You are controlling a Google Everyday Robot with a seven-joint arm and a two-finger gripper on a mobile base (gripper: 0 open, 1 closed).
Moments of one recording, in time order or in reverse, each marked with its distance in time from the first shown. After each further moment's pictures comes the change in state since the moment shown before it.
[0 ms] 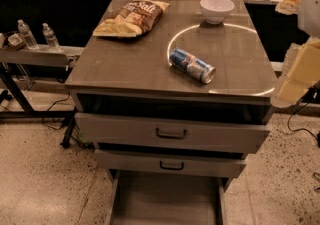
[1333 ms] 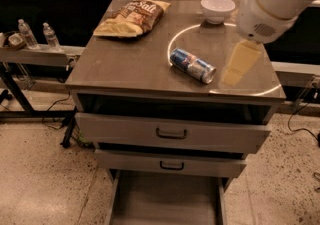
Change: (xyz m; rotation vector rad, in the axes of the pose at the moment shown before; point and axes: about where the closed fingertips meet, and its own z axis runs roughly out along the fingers) arm -0.039 -0.054 0.098 -0.026 -0.042 0.030
